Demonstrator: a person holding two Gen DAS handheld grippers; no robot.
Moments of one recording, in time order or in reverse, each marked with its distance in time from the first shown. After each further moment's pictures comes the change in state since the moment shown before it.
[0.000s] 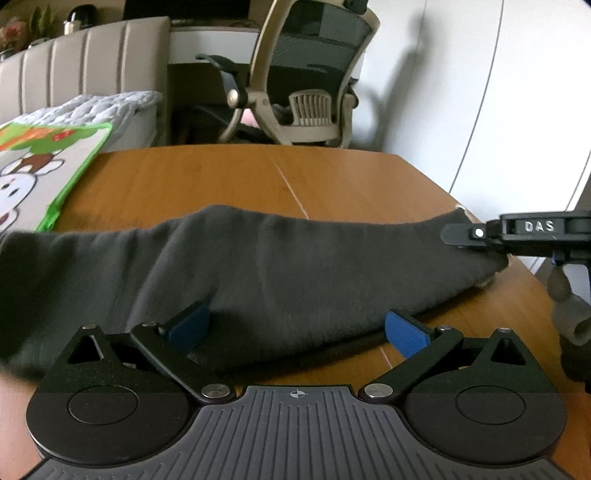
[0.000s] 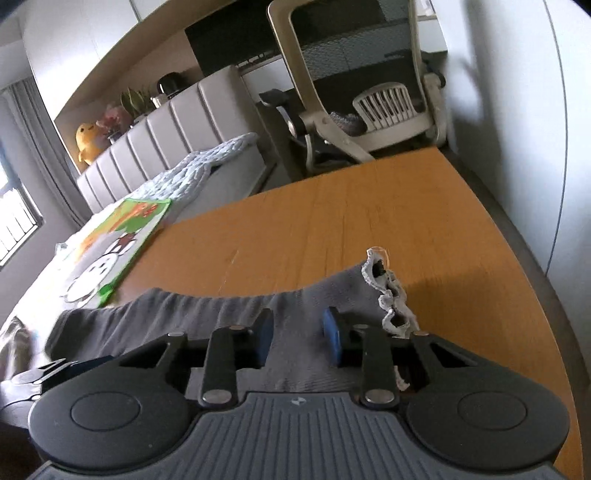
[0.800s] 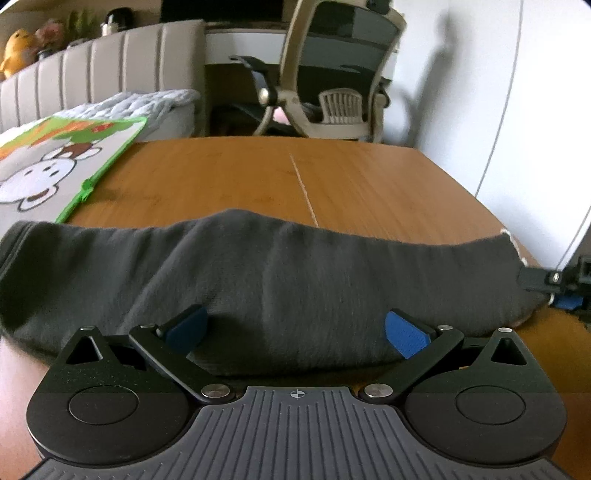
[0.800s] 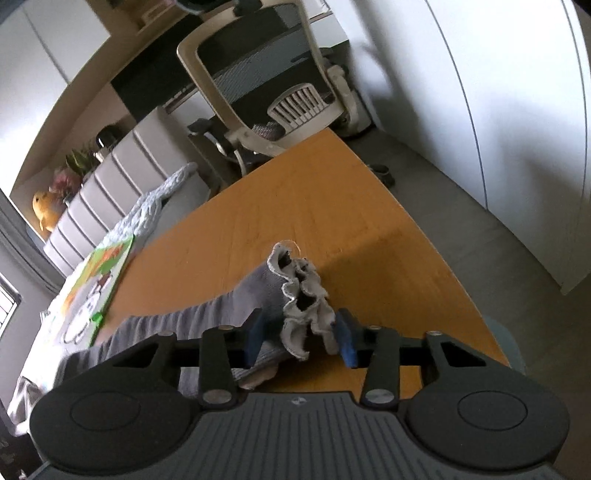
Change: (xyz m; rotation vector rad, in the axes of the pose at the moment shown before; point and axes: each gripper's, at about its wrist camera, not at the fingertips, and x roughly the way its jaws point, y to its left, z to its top) left arm -0.017 -0.045 -0.016 -0.060 -0.007 0.153; right arm -0.077 -0.032 -0.055 0.273 -0.050 -0.109
